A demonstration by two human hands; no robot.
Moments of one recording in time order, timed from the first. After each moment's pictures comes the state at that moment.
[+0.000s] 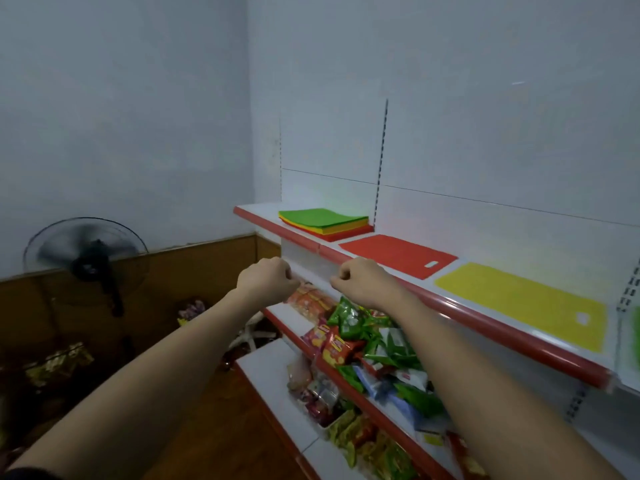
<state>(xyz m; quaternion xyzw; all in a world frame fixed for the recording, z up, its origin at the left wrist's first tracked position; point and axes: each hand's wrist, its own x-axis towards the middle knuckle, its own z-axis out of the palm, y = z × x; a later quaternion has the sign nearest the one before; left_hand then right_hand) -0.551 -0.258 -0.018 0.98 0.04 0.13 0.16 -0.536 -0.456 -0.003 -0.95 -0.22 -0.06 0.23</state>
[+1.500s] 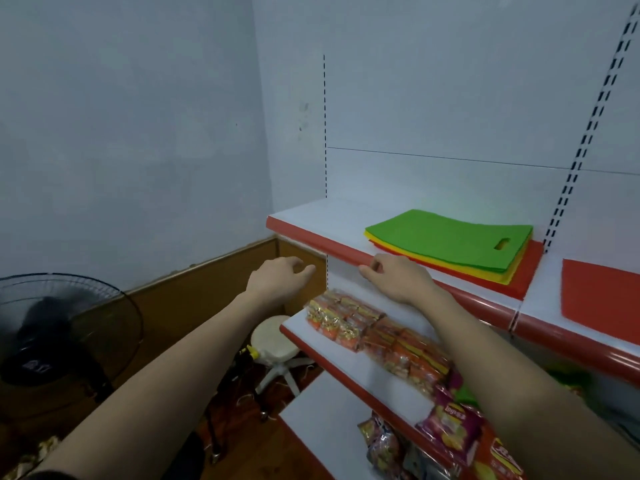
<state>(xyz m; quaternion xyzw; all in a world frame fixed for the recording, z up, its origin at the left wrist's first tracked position) -0.070 0.120 -0.076 0.97 0.00 0.09 0.21 -0.060 -0.118 -0.067 -0.98 -0.11 -0.06 0.15</state>
